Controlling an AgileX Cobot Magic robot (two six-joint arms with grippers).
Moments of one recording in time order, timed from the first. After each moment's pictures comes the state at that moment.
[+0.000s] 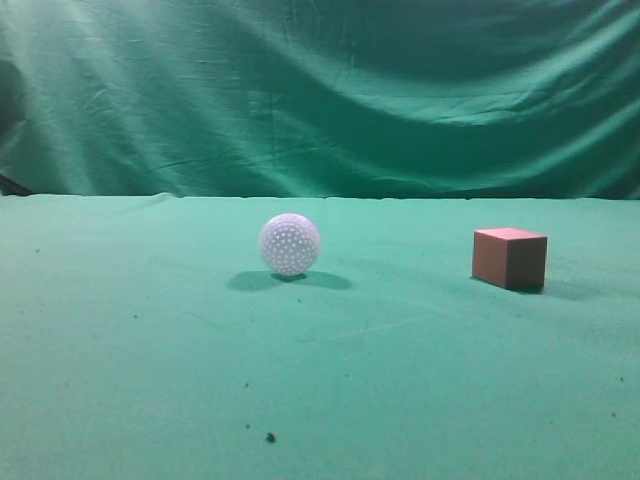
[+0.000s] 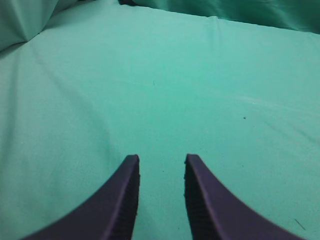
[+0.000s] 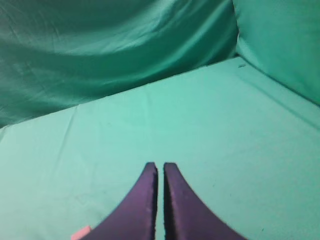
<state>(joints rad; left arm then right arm) 0.05 -0.02 0.02 0.15 0.37 -0.28 0.00 0.29 -0.37 0.06 0.48 0.26</state>
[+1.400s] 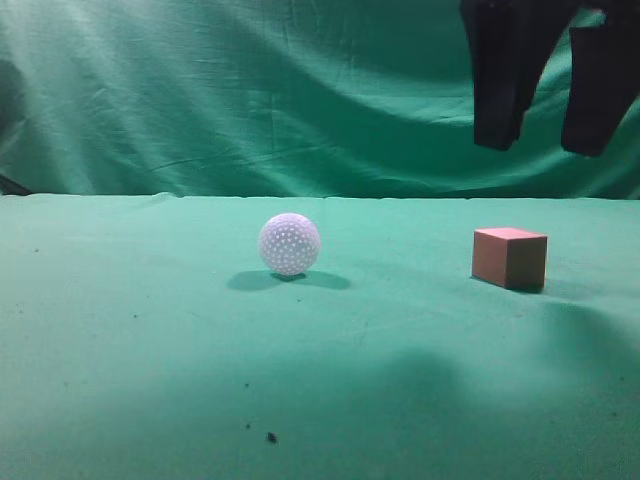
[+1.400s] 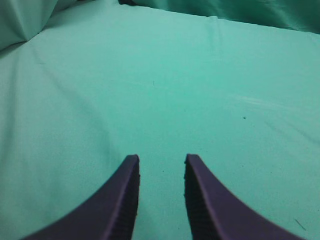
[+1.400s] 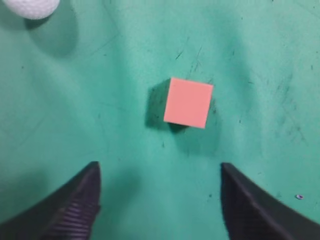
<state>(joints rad) 0.05 -0.02 0.02 0.15 0.37 -0.28 0.51 1.63 -1.11 0.07 0.96 -0.06</state>
